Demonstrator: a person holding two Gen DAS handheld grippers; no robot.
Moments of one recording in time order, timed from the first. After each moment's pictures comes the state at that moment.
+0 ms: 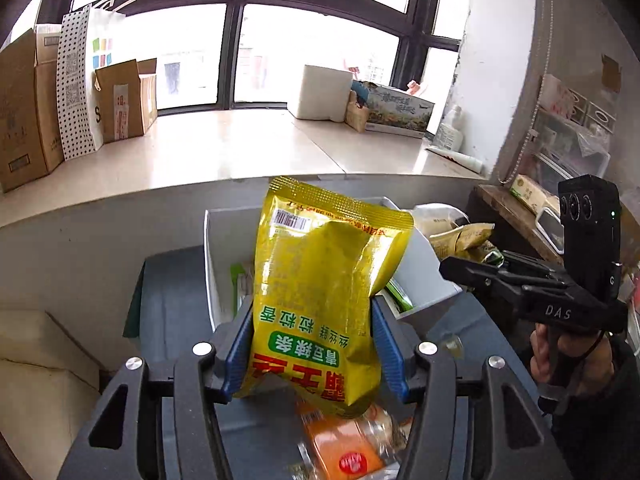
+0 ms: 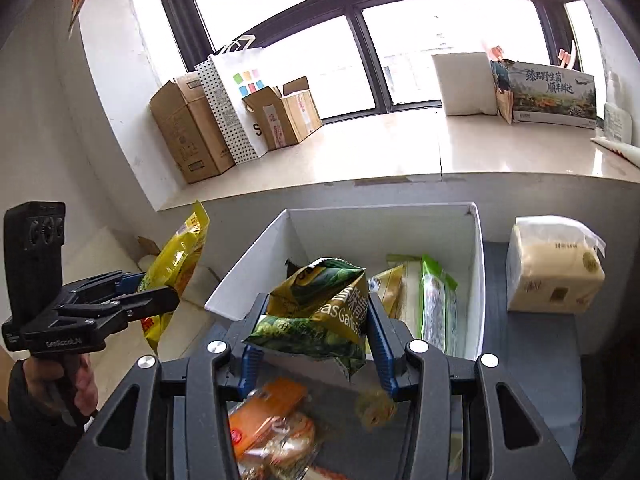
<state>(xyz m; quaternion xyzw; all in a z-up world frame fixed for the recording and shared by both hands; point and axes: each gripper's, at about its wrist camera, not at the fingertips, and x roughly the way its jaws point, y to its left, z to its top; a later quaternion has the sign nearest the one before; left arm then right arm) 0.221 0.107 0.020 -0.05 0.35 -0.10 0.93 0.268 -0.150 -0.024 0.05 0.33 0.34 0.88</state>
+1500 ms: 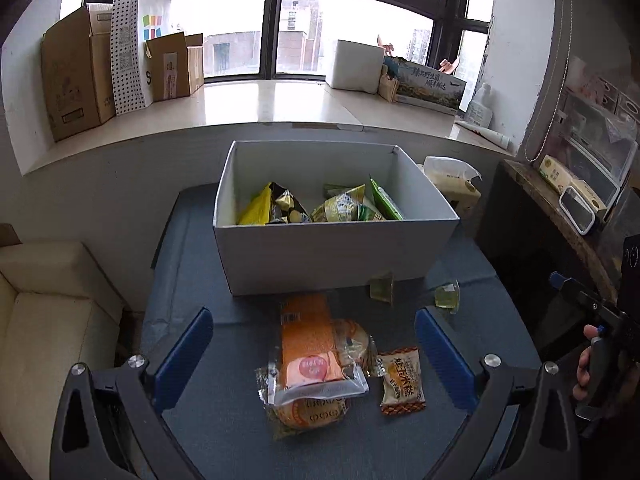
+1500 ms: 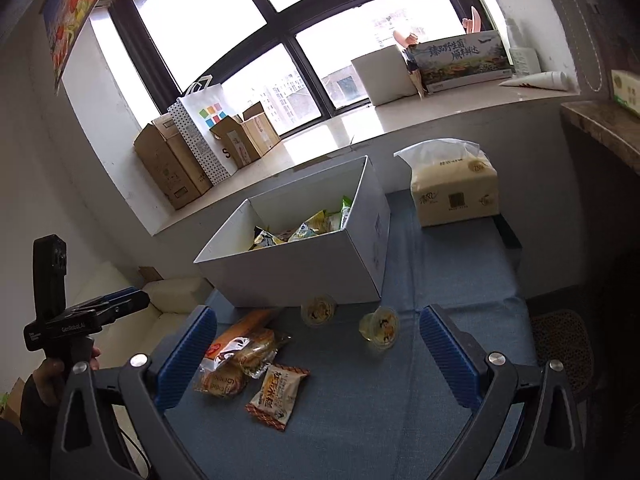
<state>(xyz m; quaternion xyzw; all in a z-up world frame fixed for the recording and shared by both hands) 0.114 0.043 -0.025 -0.06 0.39 -0.02 0.92 0.164 -0.304 -0.062 0.14 0.33 0.29 0.89</state>
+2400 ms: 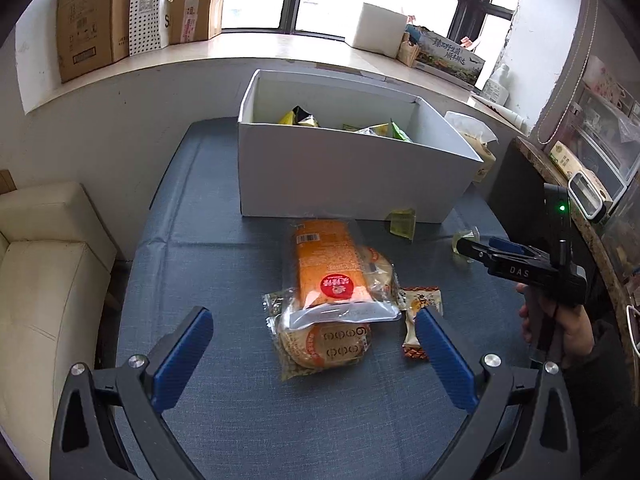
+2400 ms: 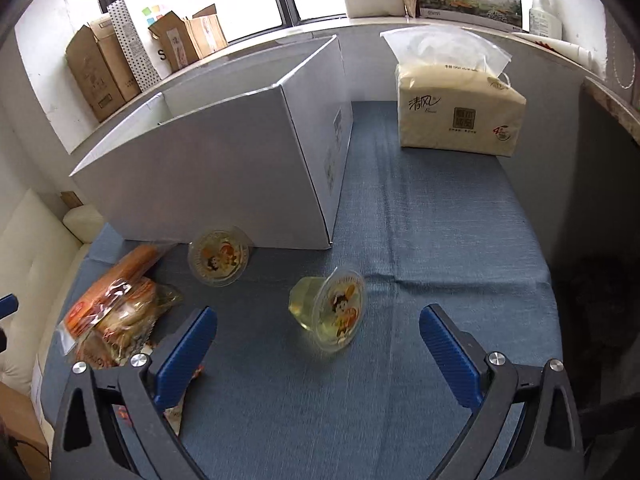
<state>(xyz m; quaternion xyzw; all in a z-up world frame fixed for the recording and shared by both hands) 0.084 0.069 -0.081 -0.10 0.44 -0.01 0.89 0.249 -0.232 -0.161 0.01 0.45 0.21 0.87</state>
